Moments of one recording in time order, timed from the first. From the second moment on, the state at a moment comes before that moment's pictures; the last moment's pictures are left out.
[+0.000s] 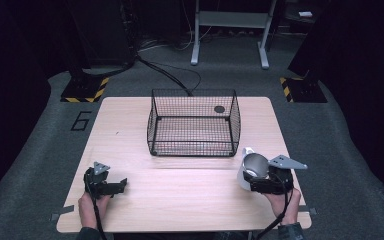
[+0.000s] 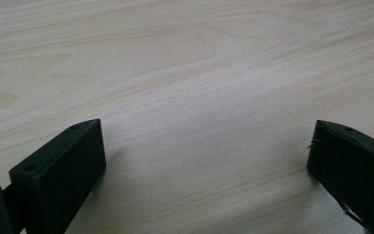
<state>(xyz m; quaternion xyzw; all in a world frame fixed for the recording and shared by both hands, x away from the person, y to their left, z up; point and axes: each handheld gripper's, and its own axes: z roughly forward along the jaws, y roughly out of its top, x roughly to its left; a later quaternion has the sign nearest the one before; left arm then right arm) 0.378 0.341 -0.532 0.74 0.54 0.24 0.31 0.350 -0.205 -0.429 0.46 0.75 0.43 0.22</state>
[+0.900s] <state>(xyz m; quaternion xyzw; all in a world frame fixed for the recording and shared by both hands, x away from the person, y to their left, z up) 0.380 0.341 -0.532 0.74 0.55 0.23 0.32 0.374 -0.135 -0.408 0.38 0.79 0.46 0.18</state>
